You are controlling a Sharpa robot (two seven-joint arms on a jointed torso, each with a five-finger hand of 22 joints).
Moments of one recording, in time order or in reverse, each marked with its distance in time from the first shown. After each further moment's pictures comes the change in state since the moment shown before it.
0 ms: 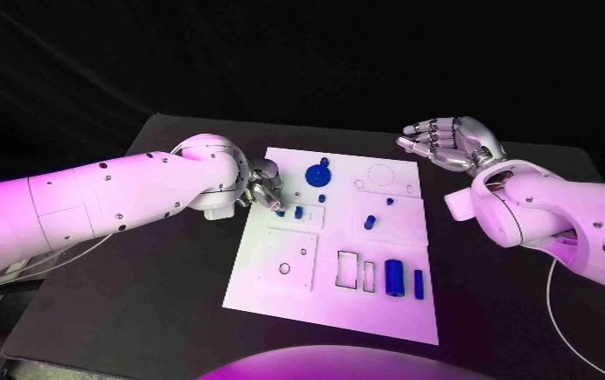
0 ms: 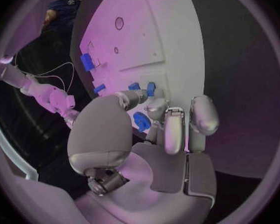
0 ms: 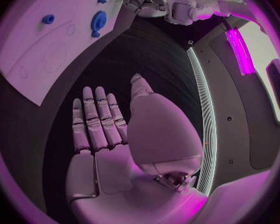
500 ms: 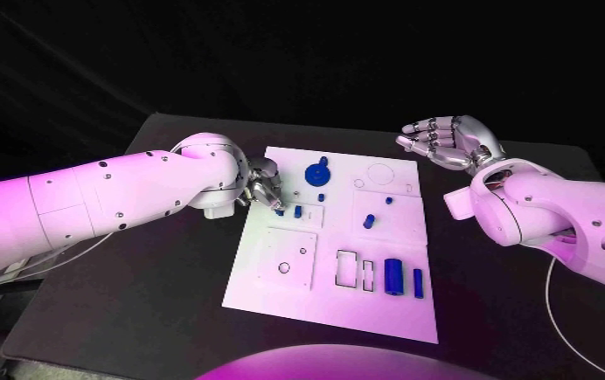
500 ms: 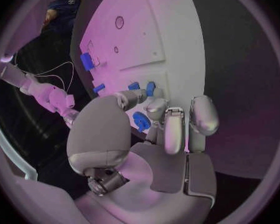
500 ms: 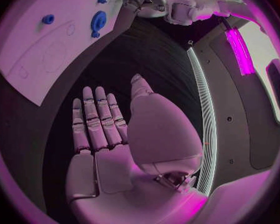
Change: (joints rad) left arm 0.001 0.006 0.001 -0.007 0.006 0.004 -0.003; left_hand -0.037 -0.011 0.009 -0.009 -0.004 0.005 -0.009 0.003 0.005 0.004 -0.004 0.004 0.003 -0.001 -0.001 0.000 0.000 0.000 0.001 -0.001 0.000 0.001; right arm 0.000 -0.001 0.000 0.001 0.000 0.000 0.001; right_hand -0.004 0.004 -0.003 0.003 0.000 0.000 0.000 0.000 0.000 0.000 0.000 0.000 0.000 0.000 0.000 0.000 0.000 0.000 0.000 0.000 0.000 0.000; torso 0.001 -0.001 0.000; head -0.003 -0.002
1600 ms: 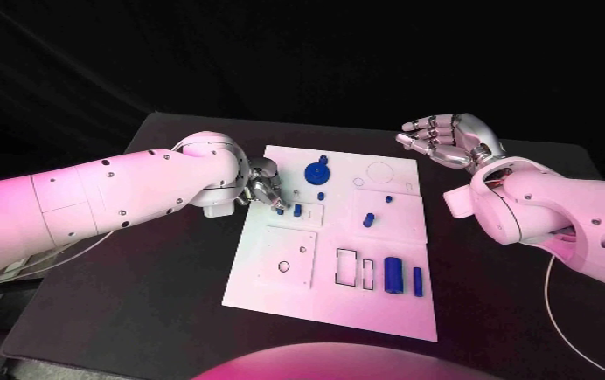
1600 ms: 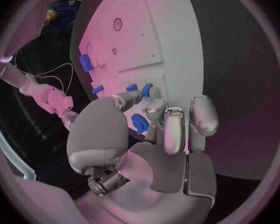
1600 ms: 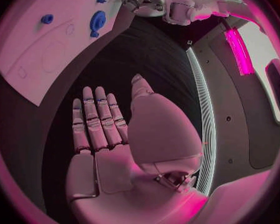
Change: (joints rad) left arm -0.002 0.011 -0.001 -0.020 0.000 0.022 -0.002; left_hand -0.077 -0.006 -0.099 0.048 0.000 0.045 -0.030 -0.011 0.004 0.003 -0.004 0.005 0.010 0.001 -0.006 0.000 0.000 0.000 0.007 -0.007 0.000 0.003; right arm 0.000 0.000 0.000 0.000 0.001 0.000 0.010; right_hand -0.009 0.000 0.000 0.000 0.000 0.000 0.000 0.000 -0.001 0.000 0.000 0.000 0.000 0.000 0.000 0.000 -0.001 0.000 -0.004 0.004 -0.004 -0.003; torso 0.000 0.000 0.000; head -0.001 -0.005
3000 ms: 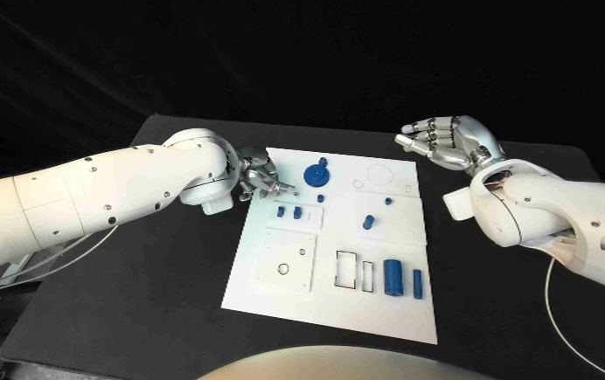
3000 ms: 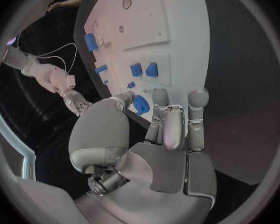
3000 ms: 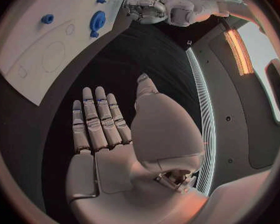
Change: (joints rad) left arm 0.000 -0.042 0.029 0.004 0.126 -0.163 0.034; left_hand -0.021 0.035 -0.290 0.071 -0.004 -0.132 0.070 -0.085 -0.015 -0.249 0.056 -0.210 -0.320 -0.024 0.038 -0.097 -0.098 0.040 -0.198 0.036 -0.195 -0.302; right arm -0.001 -0.002 0.000 0.000 -0.001 0.003 0.004; right_hand -0.068 -0.016 -0.062 0.006 0.000 0.000 0.000 0.000 -0.011 0.004 -0.004 0.000 -0.001 -0.007 0.007 -0.011 -0.011 0.000 -0.027 -0.002 -0.008 -0.018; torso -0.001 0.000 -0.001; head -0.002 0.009
